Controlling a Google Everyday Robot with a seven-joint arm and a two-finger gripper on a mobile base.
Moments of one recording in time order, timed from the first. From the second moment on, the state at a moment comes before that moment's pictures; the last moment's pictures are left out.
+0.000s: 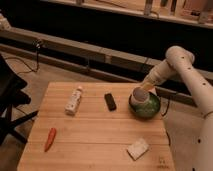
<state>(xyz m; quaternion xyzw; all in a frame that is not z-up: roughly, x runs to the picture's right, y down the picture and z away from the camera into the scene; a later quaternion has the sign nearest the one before) 0.237 0.002 0.819 -0.31 -0.18 0.21 0.91</state>
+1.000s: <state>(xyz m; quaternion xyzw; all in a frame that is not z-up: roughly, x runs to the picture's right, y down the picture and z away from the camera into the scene) 0.257 0.013 0.816 -0.29 -0.15 0.27 0.91</state>
